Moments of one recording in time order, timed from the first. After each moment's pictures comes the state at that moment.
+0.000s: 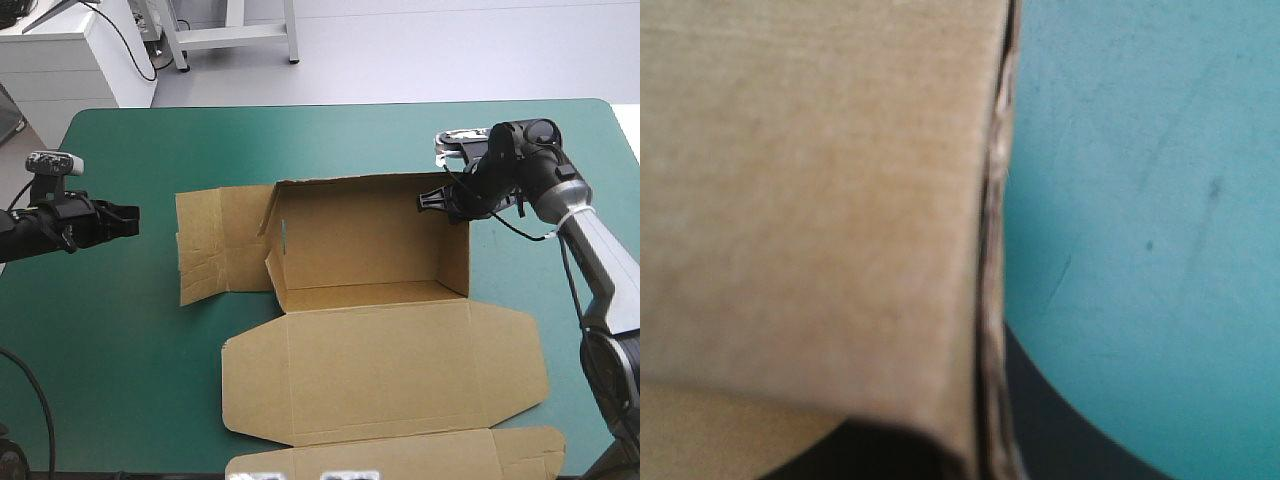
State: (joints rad) left arm 0.38 1.33 -1.14 -0.86 1.00 0.91; right arm 0.21 1.74 -1.62 0.10 1.19 0.02
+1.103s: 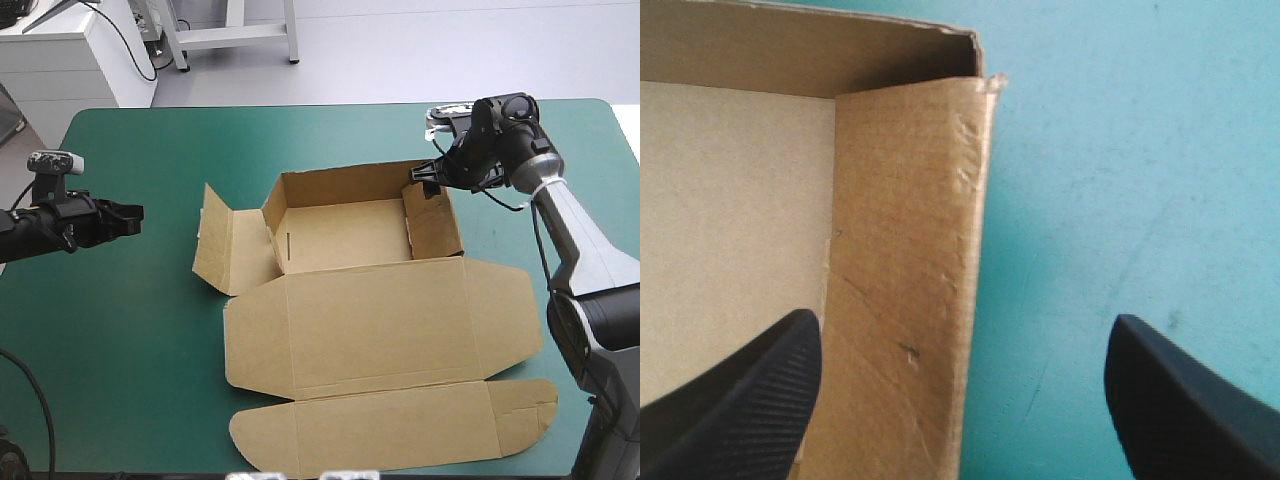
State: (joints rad) left arm 0.38 1.33 -1.14 -0.89 1.03 0.91; right arm 0.21 1.92 -1.89 0.03 1.21 0.05
